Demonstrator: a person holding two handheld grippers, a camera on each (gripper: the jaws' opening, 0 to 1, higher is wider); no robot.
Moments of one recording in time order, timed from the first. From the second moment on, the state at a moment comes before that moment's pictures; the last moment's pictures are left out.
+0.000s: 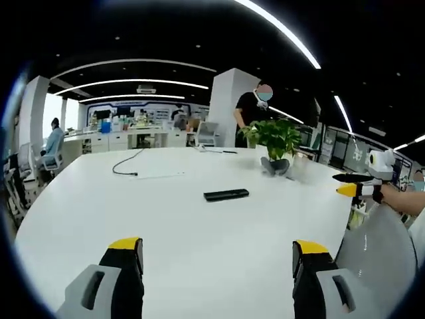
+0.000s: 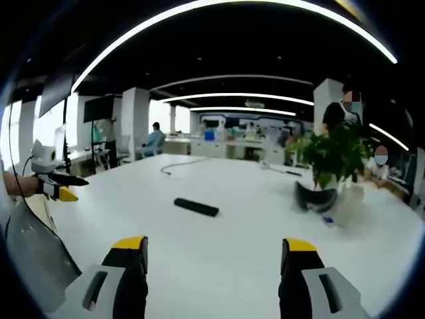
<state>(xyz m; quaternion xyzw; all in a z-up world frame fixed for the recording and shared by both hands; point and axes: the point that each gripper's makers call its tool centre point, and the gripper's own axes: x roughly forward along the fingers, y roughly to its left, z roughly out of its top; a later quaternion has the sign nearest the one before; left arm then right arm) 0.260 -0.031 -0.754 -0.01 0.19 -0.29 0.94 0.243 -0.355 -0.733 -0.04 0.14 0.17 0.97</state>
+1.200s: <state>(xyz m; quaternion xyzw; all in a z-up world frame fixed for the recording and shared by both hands) 0.305 -0.073 -0.771 -0.01 0.22 -0.35 0.91 0.242 -0.360 -0.743 -0.05 0.16 0.16 0.97</state>
